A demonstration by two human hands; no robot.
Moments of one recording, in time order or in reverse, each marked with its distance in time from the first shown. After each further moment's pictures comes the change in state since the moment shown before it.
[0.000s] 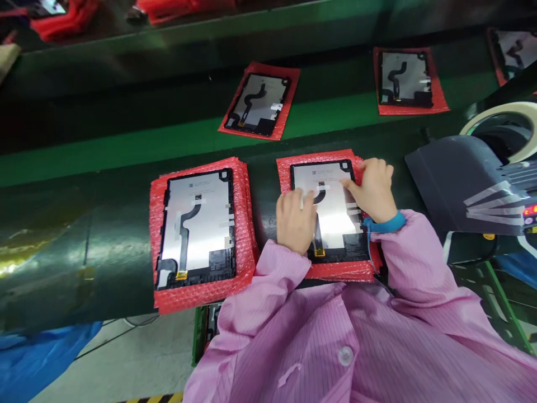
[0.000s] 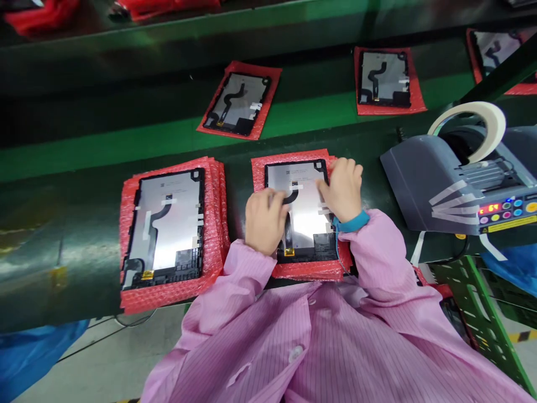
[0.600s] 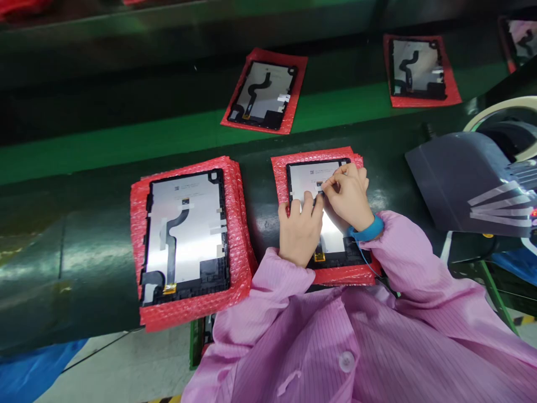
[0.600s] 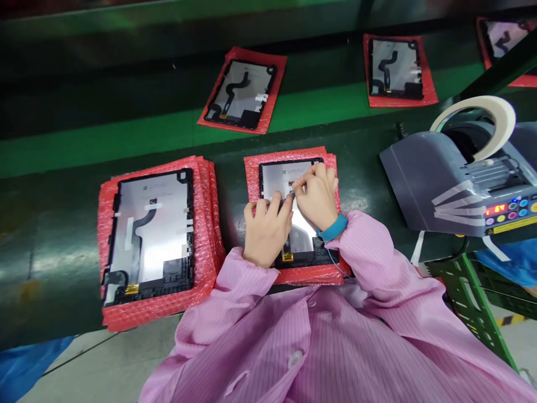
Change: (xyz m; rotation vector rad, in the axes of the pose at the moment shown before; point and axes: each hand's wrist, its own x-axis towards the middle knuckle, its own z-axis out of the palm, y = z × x) left_hand 0.004 0.016 -0.003 0.176 -0.153 0.134; right_hand -0.014 -0.046 0.020 0.100 -0.099 -0.025
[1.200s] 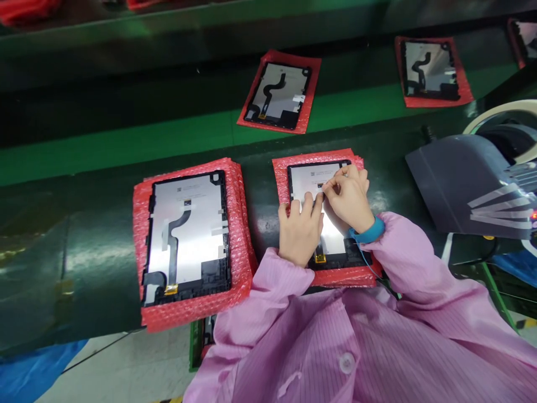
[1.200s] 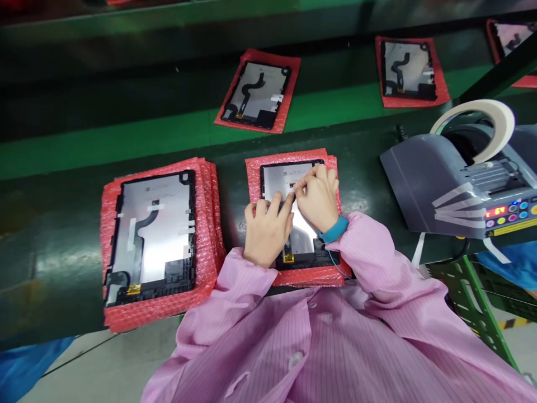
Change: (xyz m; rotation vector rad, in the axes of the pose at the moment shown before) left_hand 0.002 -0.001 -0.004 0.013 -0.049 -0.007; right_hand -0.001 0.000 0.001 0.010 0.009 -0.010
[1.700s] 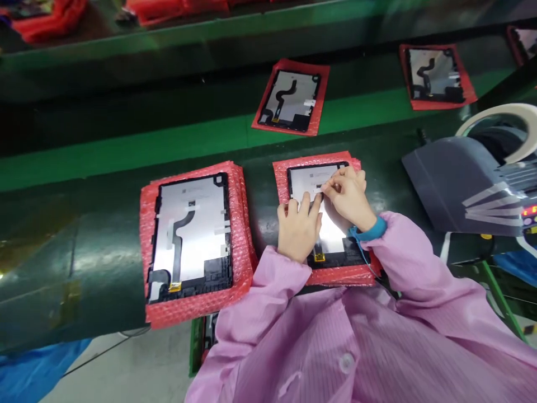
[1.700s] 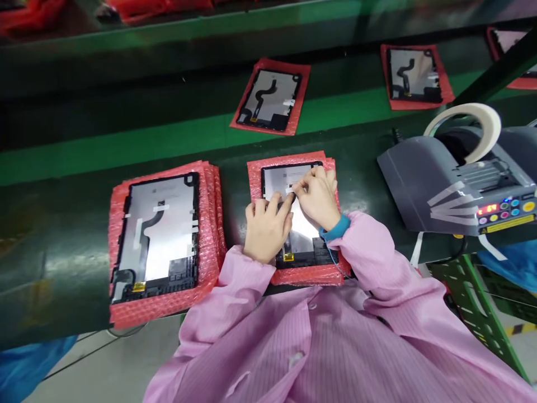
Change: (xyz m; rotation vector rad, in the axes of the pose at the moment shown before) left_hand 0.000 -0.005 0.005 -0.031 0.067 0.018; right_hand 0.002 0.003 -0.009 0.067 -0.069 0.009
